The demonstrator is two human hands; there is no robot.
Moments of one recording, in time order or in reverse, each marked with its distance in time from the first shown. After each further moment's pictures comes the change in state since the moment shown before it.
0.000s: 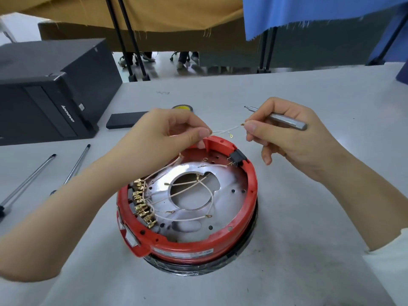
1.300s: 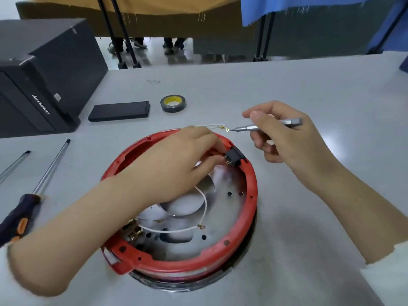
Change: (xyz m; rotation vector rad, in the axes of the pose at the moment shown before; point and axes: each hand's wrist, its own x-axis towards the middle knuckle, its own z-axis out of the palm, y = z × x) left_hand 0.015 -0.030 0.044 0.489 -0.184 0.267; right_hand 0.005 0.024 0.005 -0.087 0.223 0.180
